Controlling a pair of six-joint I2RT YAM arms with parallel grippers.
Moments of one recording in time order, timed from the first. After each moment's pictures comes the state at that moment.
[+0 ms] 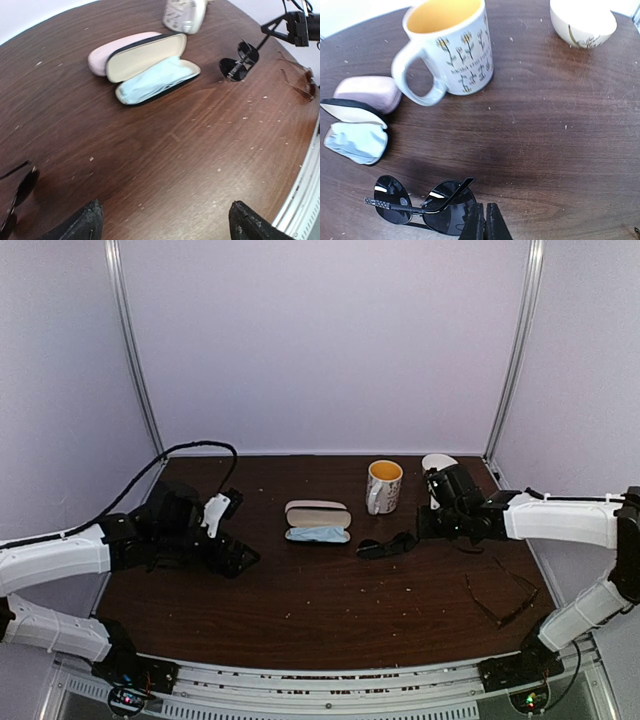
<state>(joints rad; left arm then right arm) -0.74 1.09 0.67 -0.27 0.10 -0.18 0.62 1.44 0.85 -0.22 0.28 0.47</state>
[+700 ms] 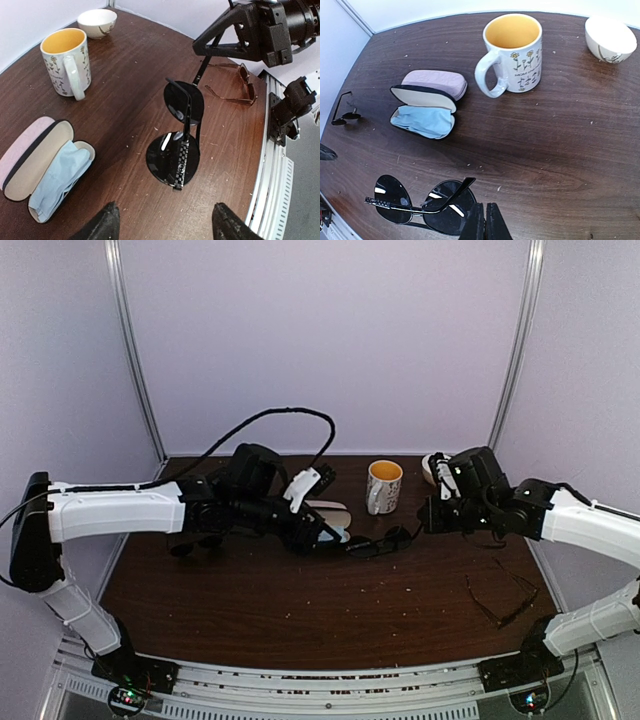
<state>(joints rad) -0.94 1.57 1.16 -0.18 0.28 -0.10 0.72 1.19 0.93 -0.45 0.18 0.50</state>
